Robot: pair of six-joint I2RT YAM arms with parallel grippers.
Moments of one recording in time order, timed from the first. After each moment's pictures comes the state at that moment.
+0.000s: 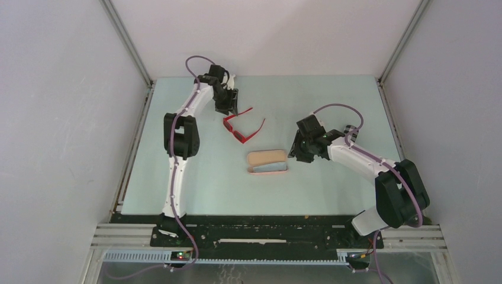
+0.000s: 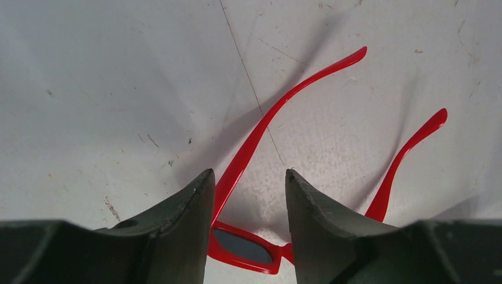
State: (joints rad) left arm -0.22 2.50 2.31 -0.93 0.29 -0.04; right arm 0.52 1.49 0.98 -0.51 0.04 0.82
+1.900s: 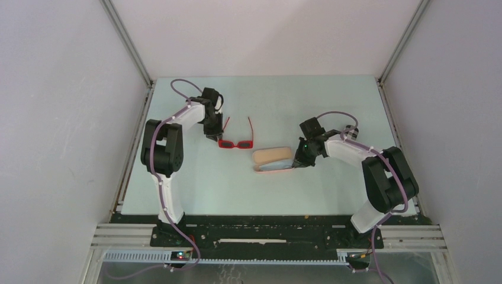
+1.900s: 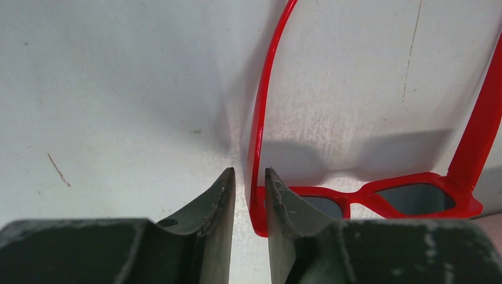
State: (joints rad) left arm -0.23 2.04 1.52 -0.75 0.06 -0.26; right arm 0.45 1.63 0.95 -0.49 -0.15 0.77
